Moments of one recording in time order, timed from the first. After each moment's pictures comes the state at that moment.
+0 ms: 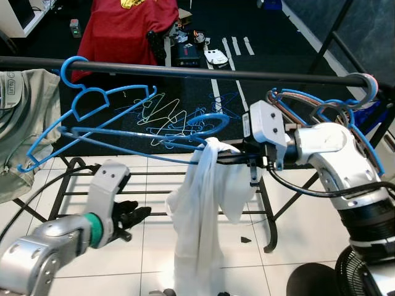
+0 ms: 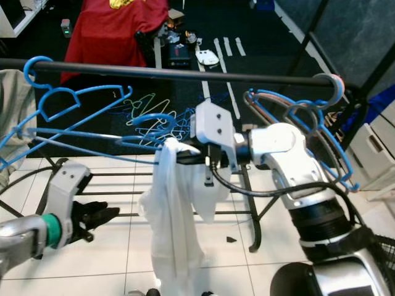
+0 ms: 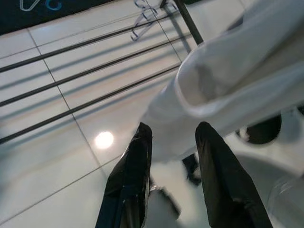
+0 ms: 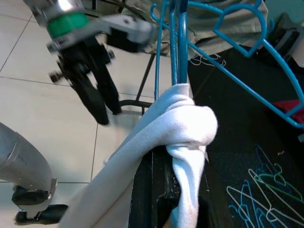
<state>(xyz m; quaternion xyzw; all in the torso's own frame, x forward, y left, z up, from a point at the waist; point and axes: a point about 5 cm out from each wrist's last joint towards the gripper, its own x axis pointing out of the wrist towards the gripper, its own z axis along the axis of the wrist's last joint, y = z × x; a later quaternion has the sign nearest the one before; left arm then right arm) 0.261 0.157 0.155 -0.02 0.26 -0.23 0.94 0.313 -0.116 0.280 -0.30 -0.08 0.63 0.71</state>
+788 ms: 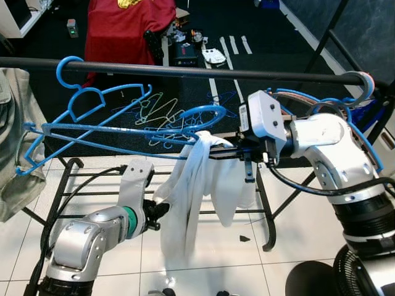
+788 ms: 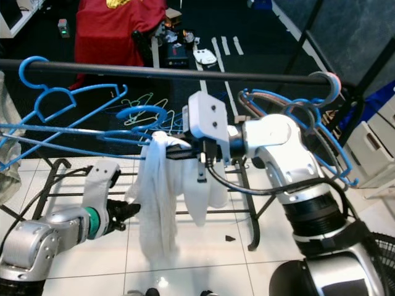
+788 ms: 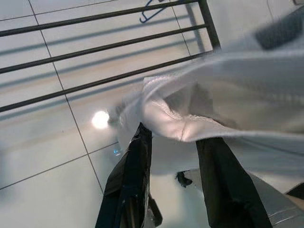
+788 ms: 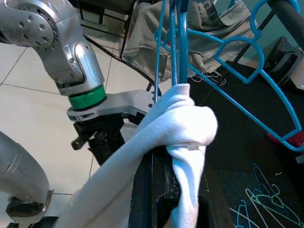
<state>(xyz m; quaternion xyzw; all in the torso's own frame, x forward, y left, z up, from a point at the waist) 0.285 0.126 0.129 -0.03 0.31 -0.17 0.93 0.307 -0.105 0.292 -0.30 -0.11 0.65 0.69</state>
